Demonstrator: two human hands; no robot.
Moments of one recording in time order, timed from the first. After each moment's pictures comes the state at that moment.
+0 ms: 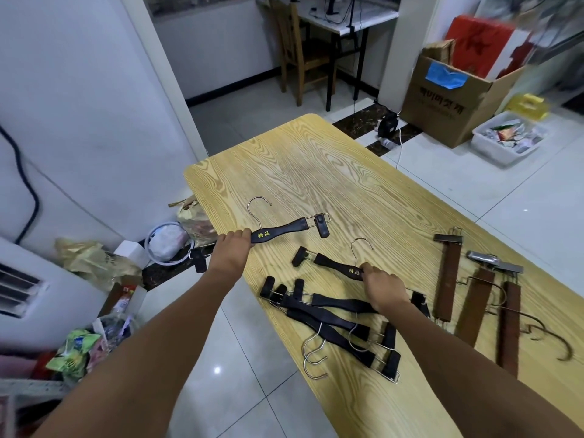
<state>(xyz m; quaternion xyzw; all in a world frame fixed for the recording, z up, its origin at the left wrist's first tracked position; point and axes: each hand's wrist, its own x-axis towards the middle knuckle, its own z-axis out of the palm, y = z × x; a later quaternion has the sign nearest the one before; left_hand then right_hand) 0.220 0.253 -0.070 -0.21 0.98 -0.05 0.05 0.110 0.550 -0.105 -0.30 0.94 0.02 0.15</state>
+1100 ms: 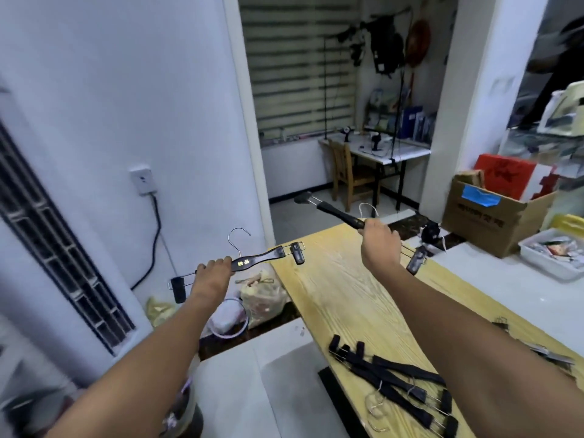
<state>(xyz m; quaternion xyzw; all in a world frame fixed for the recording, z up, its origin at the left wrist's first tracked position) 0.420 0.186 0.129 -0.35 0.93 -0.12 -0.02 0.194 0.426 0.166 -0.29 0.94 -0.11 -0.17</state>
